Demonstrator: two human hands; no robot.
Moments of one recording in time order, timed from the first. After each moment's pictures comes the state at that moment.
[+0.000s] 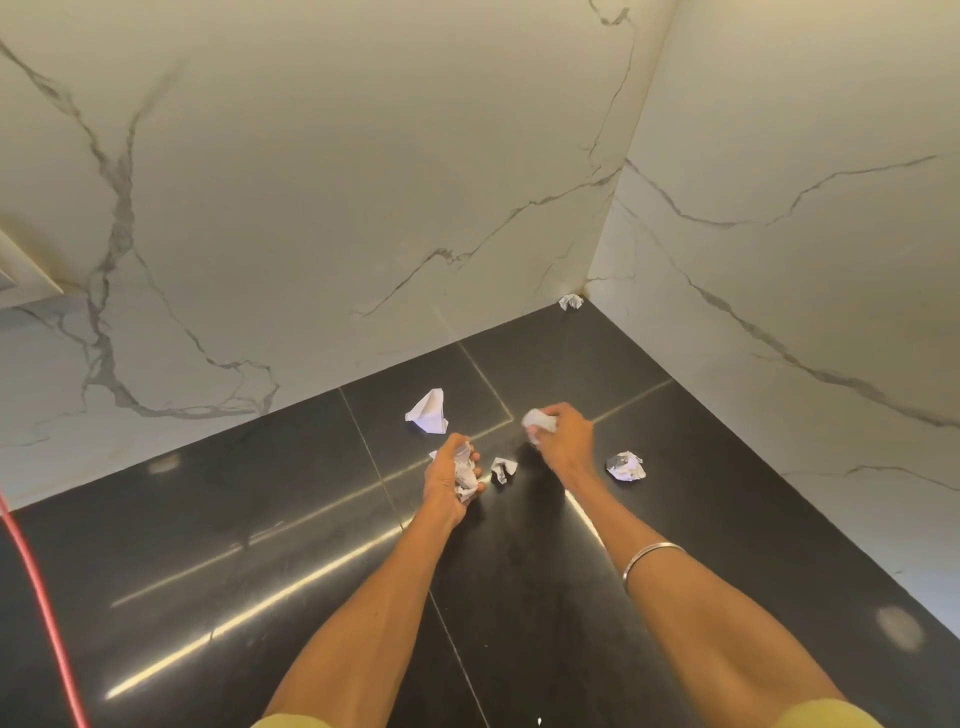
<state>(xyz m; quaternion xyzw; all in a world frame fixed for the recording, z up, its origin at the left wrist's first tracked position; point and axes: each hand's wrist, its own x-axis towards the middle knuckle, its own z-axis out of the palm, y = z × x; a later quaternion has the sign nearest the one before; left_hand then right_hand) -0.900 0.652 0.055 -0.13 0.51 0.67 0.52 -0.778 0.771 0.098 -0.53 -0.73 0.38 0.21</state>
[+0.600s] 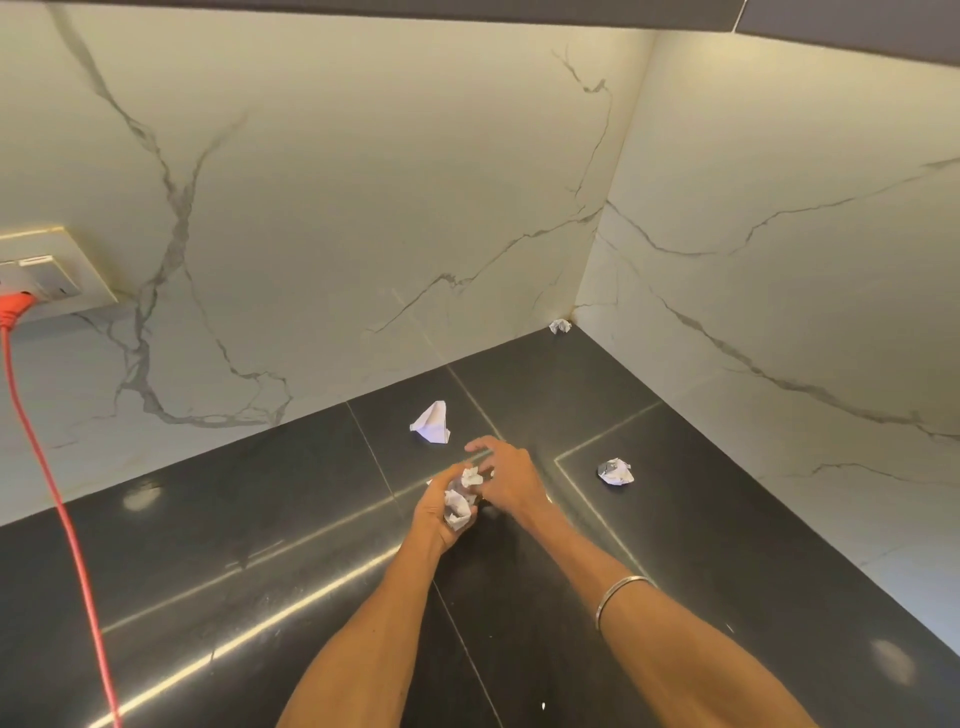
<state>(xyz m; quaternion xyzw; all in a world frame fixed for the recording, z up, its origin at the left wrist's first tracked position) -0.892 0.604 0.066 -0.13 0.40 0.69 0.59 -0.798 0.682 0.112 -0.39 -0.83 0.38 0.10</state>
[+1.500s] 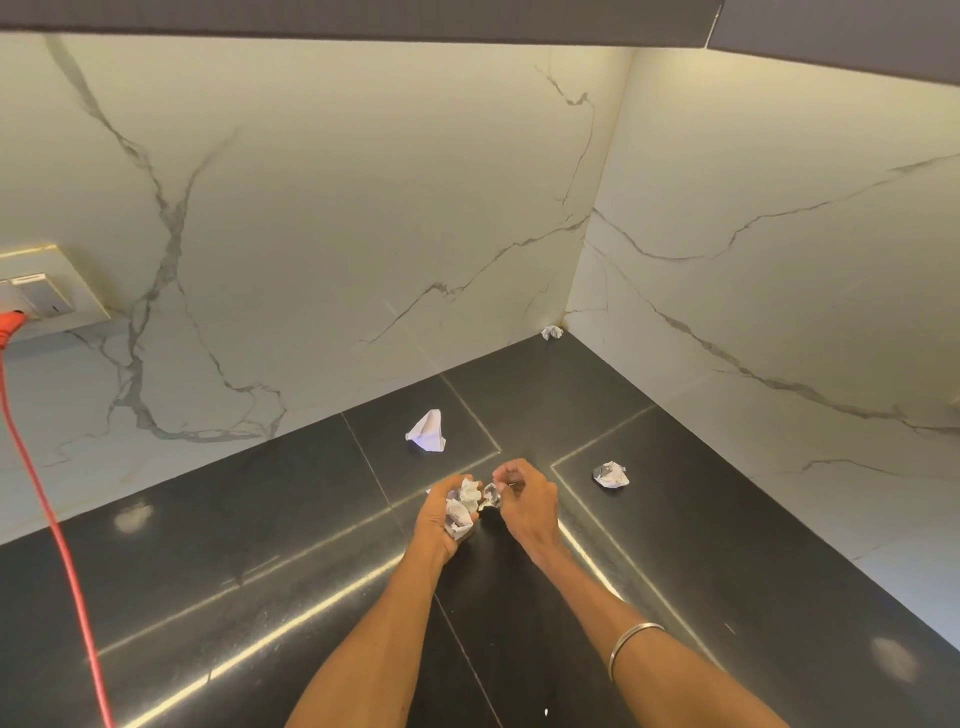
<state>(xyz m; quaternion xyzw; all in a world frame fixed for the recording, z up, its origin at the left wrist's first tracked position) -0.886 0.610 0.061 -0.17 0.40 0.70 0.56 -0.769 0.668 0.083 -0.47 -0.73 0.40 0.30</state>
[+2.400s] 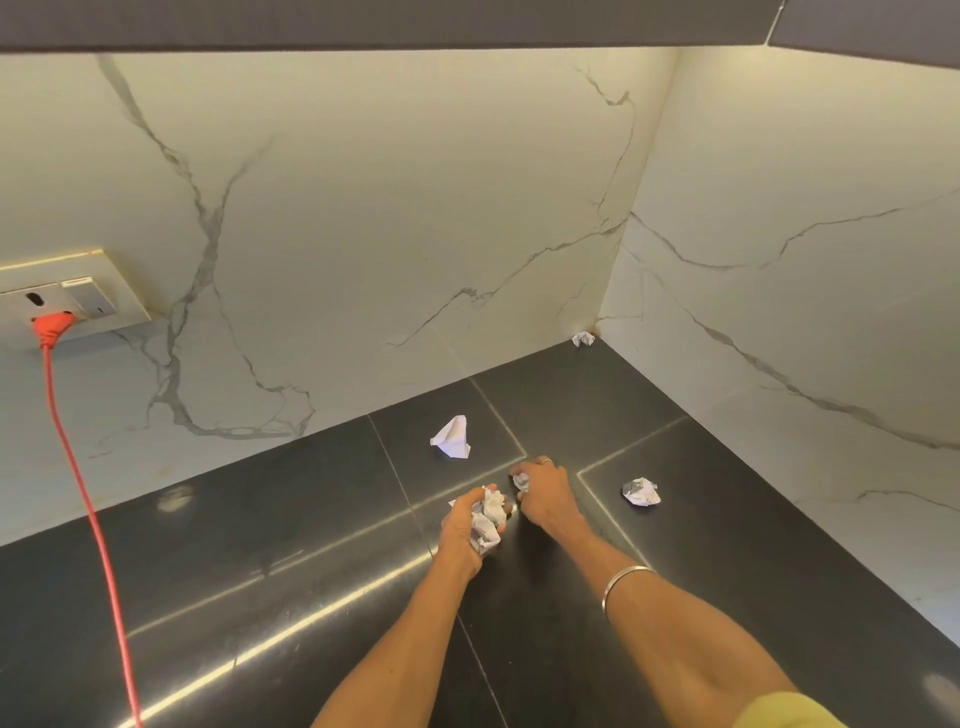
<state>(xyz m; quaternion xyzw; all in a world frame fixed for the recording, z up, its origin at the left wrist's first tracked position) -0.885 0.616 0.041 -0.19 0.41 0.71 0.54 -0.802 0.727 0.060 -0.45 -0.87 0.21 0.01</state>
